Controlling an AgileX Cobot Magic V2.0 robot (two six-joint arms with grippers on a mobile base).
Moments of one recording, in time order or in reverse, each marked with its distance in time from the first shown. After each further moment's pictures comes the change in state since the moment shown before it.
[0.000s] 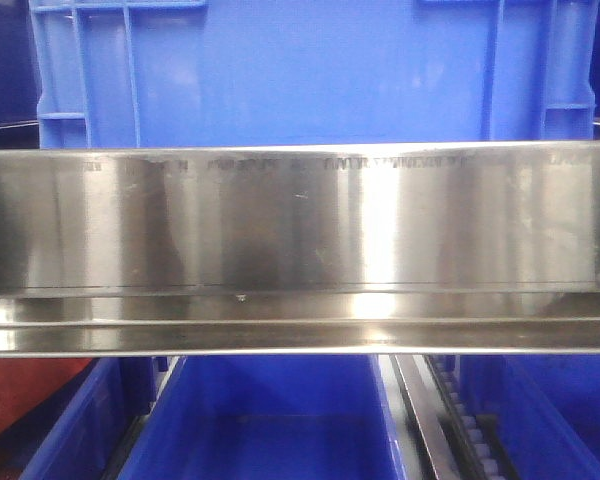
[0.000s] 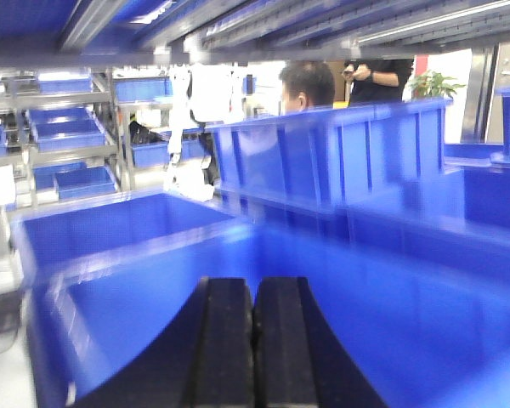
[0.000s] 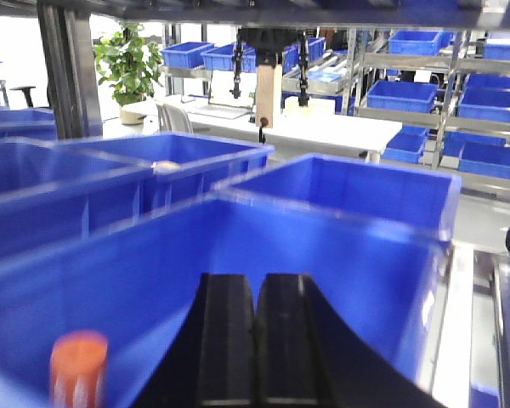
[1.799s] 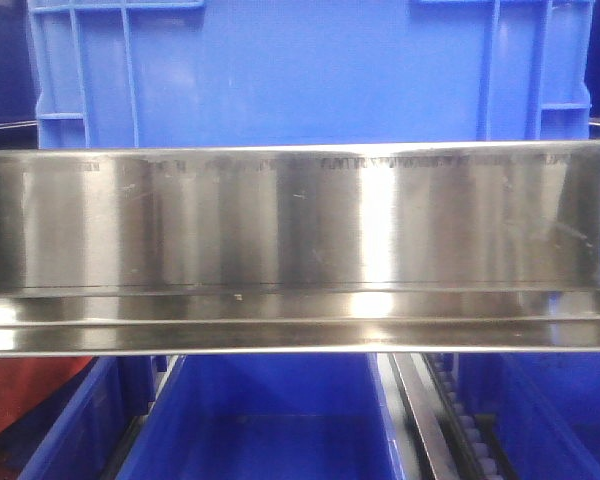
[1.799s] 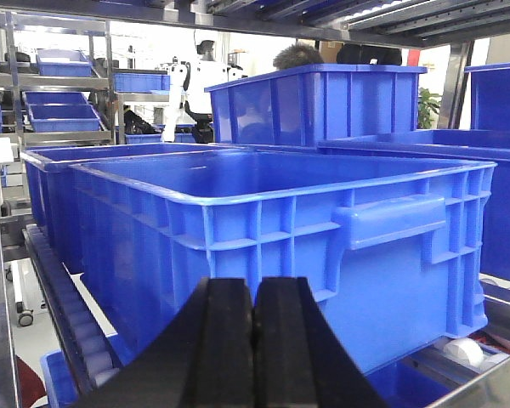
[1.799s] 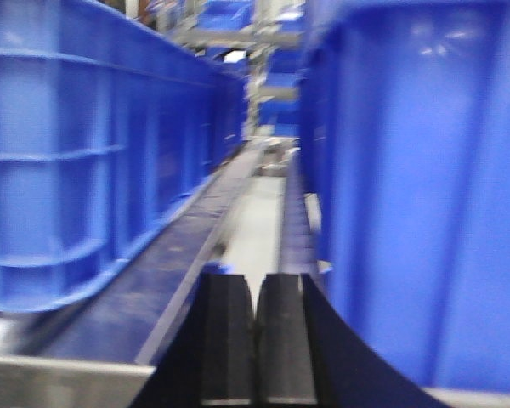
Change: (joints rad) left arm 0.000 -0.561 0.526 -0.054 0.003 0.000; right arm -0.417 -0.822 0.869 0.000 -0.082 0.000
